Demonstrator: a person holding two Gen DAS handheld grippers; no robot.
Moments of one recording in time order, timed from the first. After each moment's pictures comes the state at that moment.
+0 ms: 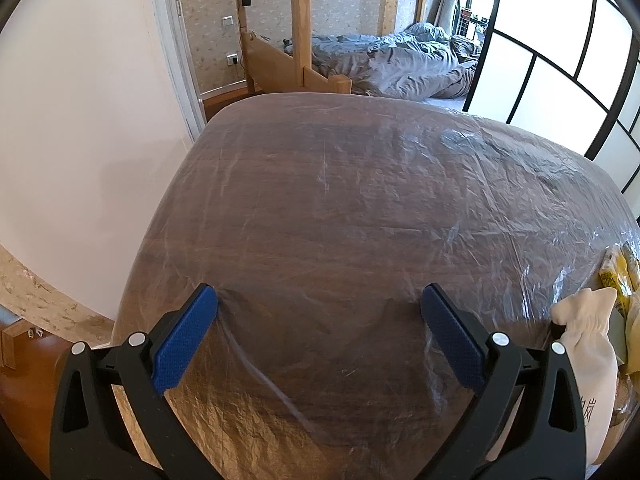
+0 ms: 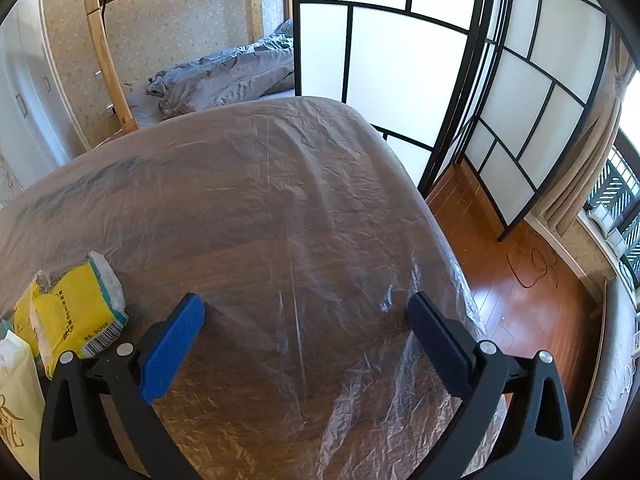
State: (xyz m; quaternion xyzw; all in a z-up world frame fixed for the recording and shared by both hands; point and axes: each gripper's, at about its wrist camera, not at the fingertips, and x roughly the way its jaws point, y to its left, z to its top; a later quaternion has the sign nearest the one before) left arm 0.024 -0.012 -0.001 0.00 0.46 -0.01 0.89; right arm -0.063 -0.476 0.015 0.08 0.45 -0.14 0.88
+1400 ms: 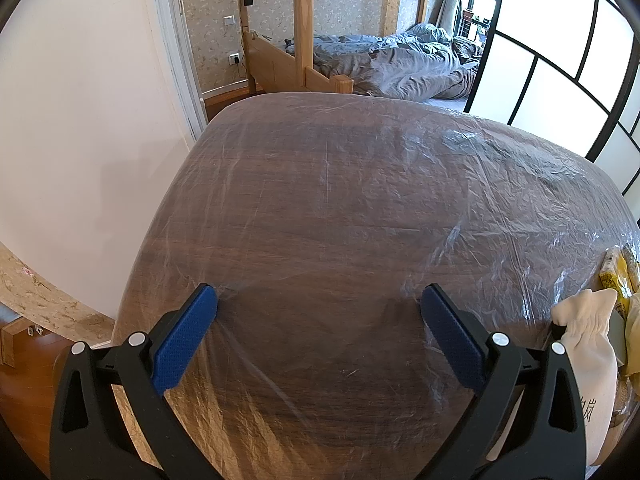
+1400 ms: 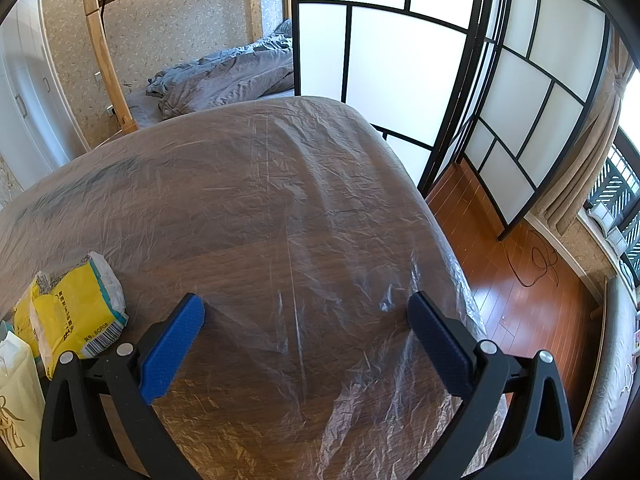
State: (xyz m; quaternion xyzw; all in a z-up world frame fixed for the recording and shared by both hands) left arm 0.026 -0.011 -0.001 0.00 0.46 -0.01 0.89; right arm -0.063 -0.473 0.013 0.08 0.45 -0.14 0.88
